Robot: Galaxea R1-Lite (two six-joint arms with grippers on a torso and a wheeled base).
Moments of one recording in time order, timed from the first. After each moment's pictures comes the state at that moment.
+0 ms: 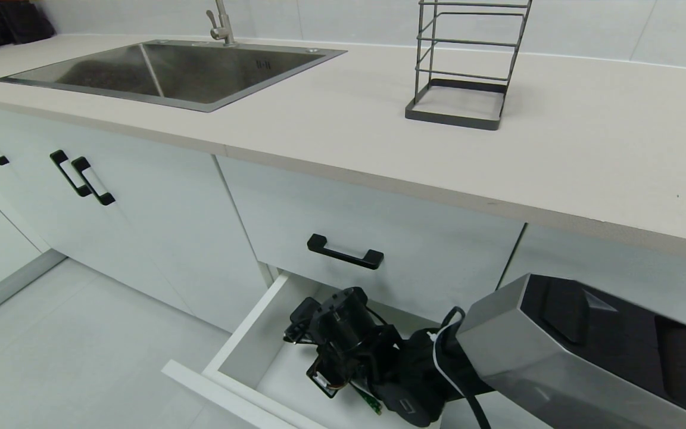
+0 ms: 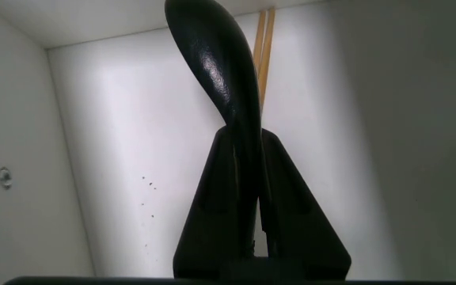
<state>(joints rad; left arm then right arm) 0.00 0.00 0.00 0.00 0.02 -0.03 0.96 2.42 -1.45 -0.35 -0.22 -0.18</state>
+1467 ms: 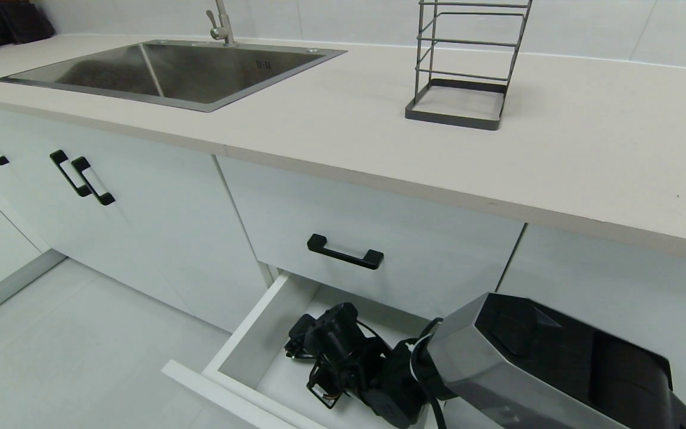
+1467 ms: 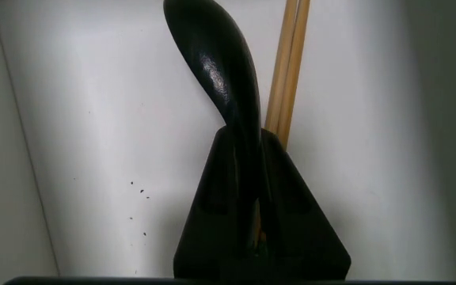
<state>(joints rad) 0.00 0.00 0.00 0.00 0.02 -0.03 0.95 2.55 -1.55 -0.30 -0.21 -0.19</state>
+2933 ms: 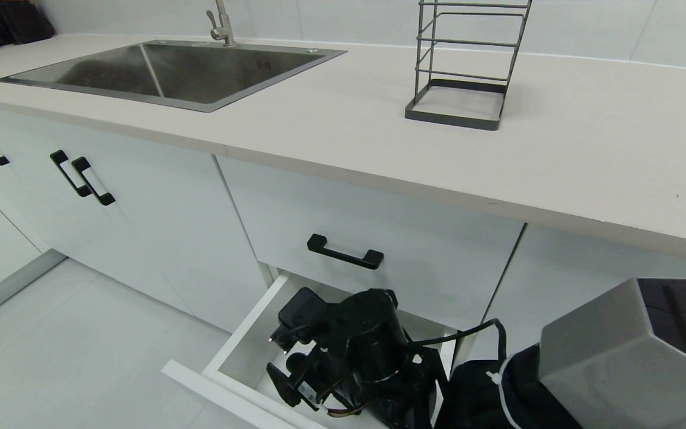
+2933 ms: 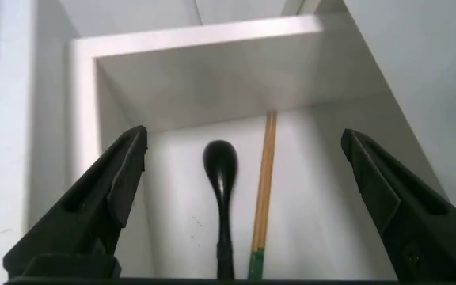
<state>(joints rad) 0.00 0.00 0.00 0.00 0.02 -0.03 1.06 2.19 -1.12 -0.78 -0.21 -0.20</state>
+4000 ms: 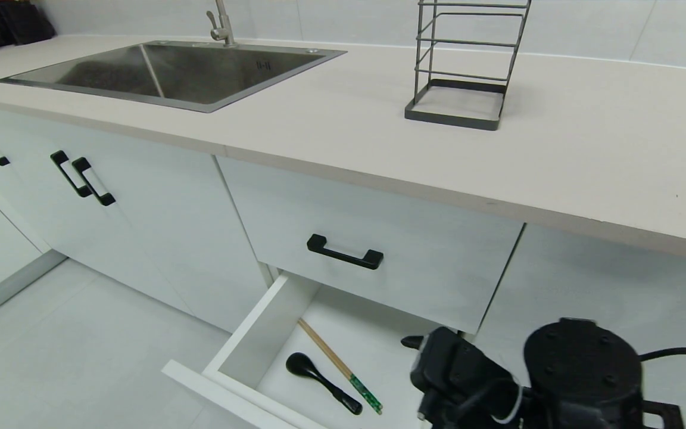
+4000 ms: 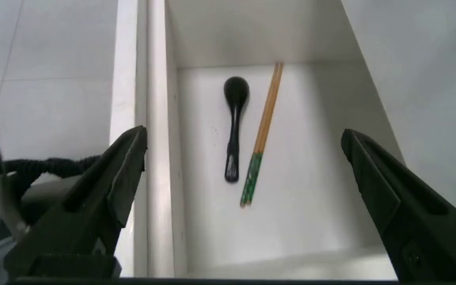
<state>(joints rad) 0.00 0.00 0.00 0.00 0.02 -0.03 1.04 1.70 -0.51 -0.85 -0.08 -0.22</state>
